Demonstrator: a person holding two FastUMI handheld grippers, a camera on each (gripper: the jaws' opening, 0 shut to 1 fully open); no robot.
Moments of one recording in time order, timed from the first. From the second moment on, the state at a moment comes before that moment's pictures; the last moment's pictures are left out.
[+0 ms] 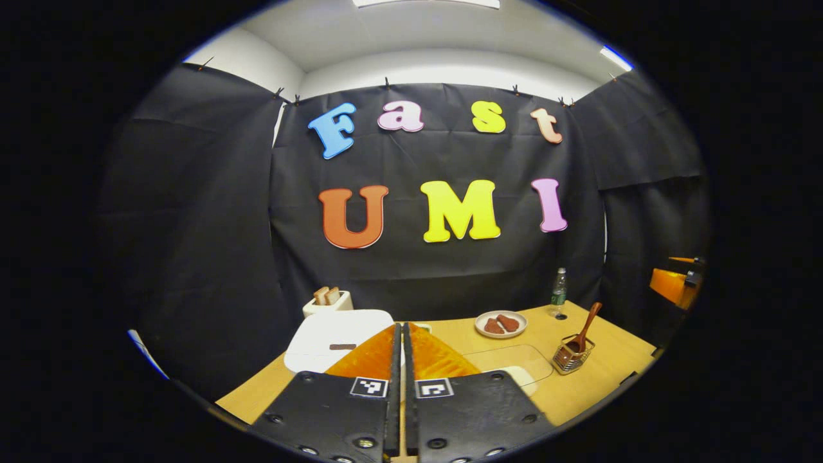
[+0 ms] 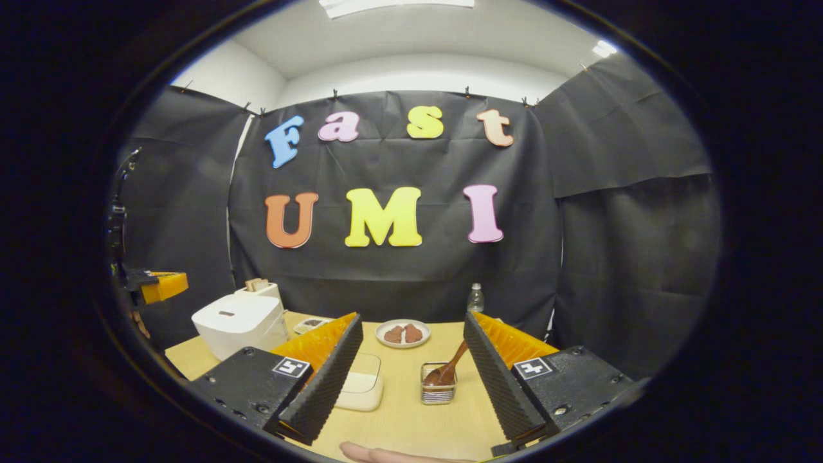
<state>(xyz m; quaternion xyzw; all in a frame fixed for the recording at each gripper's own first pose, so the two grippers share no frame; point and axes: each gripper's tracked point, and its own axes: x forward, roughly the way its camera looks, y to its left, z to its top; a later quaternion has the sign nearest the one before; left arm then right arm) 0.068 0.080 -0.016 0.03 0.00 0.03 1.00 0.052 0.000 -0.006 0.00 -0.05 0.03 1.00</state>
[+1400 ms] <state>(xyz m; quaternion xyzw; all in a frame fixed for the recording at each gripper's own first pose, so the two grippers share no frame) 0.214 0.194 -0.130 0.03 0.24 0.12 0.96 0.090 -0.086 -0.004 -0.02 -0.07 -0.03 1.00</state>
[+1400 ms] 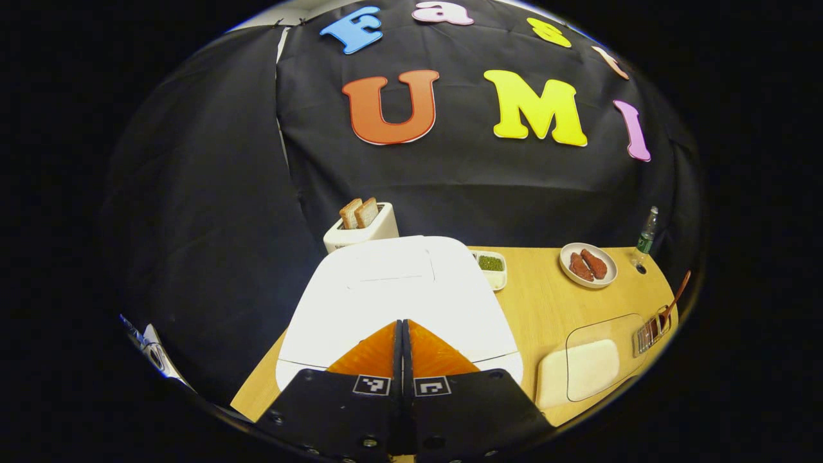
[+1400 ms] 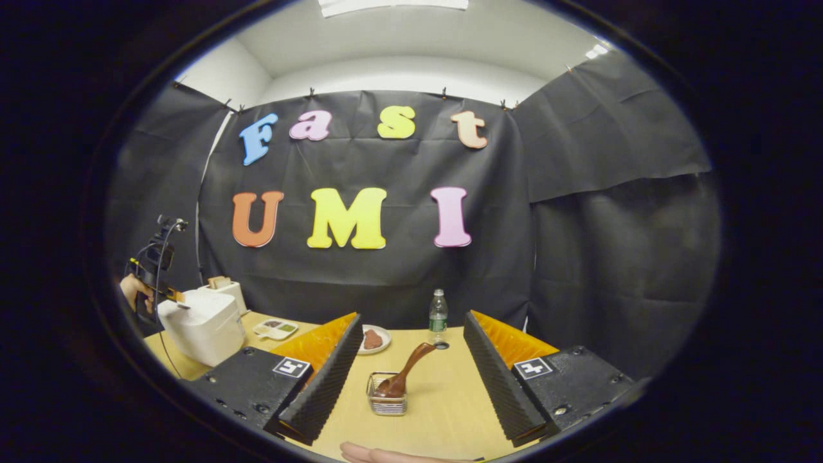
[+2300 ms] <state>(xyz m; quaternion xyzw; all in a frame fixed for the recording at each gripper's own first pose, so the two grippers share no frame) 0.213 0.188 -0.146 -0.06 0.24 0.11 0.96 0.089 -0.136 -0.003 0.01 -0.06 -0.05 1.00</state>
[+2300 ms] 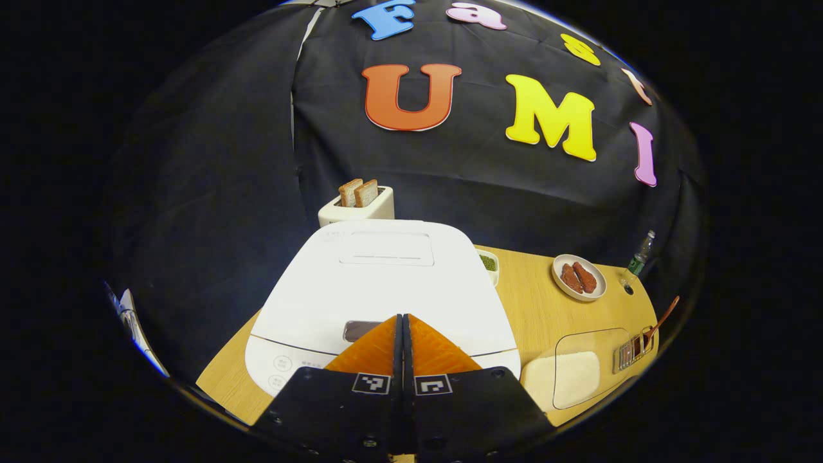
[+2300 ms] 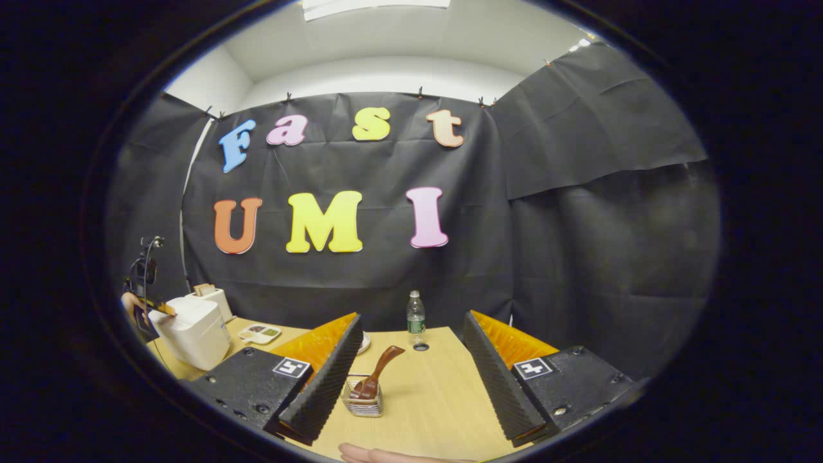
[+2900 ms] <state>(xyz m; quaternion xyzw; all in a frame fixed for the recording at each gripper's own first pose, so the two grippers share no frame) 0.188 0.191 -0.061 -0.07 0.15 0.12 0.98 0.098 -0.137 -0.007 0.00 -0.05 -0.05 1.00</state>
